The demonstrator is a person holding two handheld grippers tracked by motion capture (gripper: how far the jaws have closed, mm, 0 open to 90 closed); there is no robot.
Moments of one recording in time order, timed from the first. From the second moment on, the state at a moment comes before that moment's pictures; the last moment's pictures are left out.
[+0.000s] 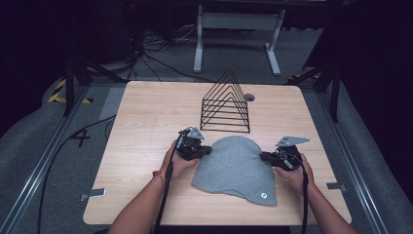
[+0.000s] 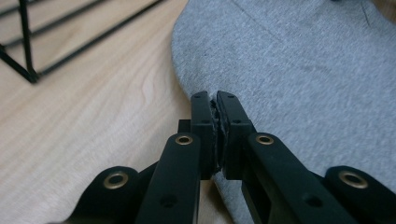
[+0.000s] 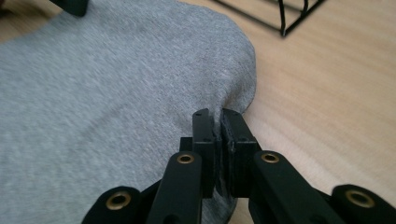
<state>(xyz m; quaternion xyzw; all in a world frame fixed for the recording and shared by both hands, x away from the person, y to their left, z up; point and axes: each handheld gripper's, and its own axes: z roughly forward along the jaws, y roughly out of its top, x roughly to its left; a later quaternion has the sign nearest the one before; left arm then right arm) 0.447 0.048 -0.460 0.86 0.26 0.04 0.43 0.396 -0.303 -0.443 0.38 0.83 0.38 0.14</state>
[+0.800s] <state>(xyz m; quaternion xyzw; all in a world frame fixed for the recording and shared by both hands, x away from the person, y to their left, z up) 0.453 0.064 -0.274 0.81 0.18 0.19 0.52 0.410 -0.297 -0.265 0.30 0.78 0.47 0.28</state>
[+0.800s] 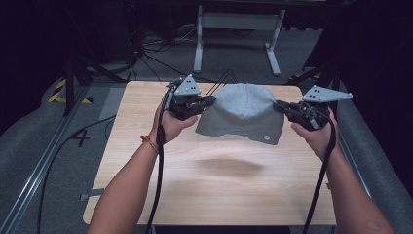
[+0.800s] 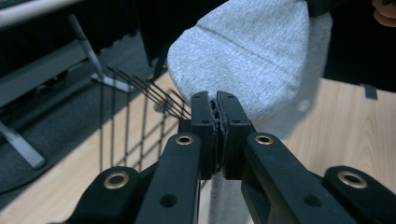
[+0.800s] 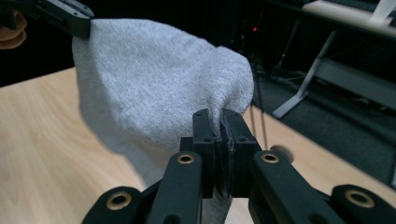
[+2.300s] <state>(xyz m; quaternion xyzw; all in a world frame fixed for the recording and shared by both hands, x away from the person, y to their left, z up) 0.550 0.053 -0.224 0.75 0.27 0.27 0.54 0.522 -0.269 -0.201 0.33 0.75 0.47 0.33</state>
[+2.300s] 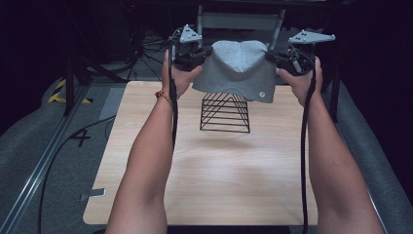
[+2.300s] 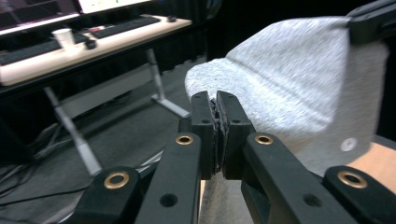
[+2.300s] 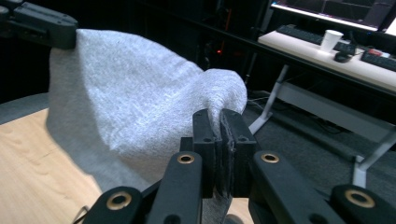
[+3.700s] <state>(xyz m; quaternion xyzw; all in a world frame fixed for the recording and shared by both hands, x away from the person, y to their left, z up) 0.521 0.085 -0.243 0.73 0.26 0.20 0.60 0.500 -0.278 -0.212 0.30 0.75 0.50 0.31</state>
